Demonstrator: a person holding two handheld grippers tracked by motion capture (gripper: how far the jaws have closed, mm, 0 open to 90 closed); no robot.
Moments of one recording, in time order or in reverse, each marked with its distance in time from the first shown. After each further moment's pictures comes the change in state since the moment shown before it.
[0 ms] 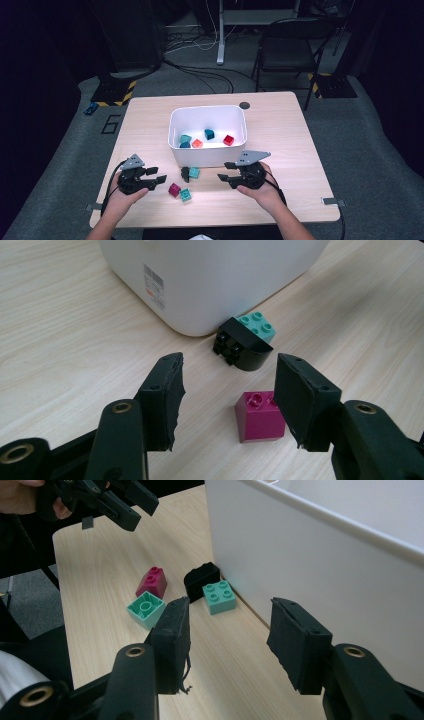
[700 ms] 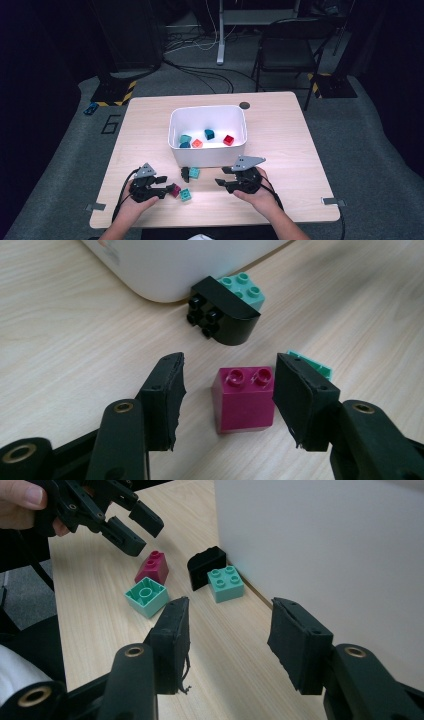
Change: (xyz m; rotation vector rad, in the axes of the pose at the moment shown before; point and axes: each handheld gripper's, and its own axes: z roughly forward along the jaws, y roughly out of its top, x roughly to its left) left arm -0.015 -0.022 0.033 0.061 -0.028 0.014; right arm 0.005 -0.013 0.016 0.025 0.007 -0.002
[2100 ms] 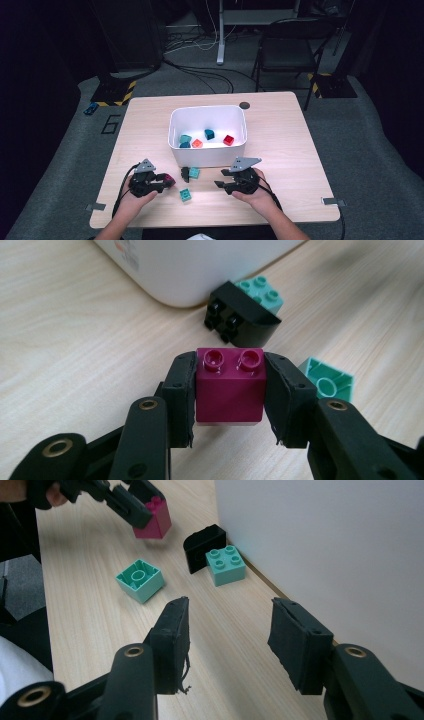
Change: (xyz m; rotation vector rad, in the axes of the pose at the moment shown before) left arm 0.011 0.013 -0.006 0.001 0.026 0.006; right arm -0.003 -0.008 0.013 0.046 0.010 0.001
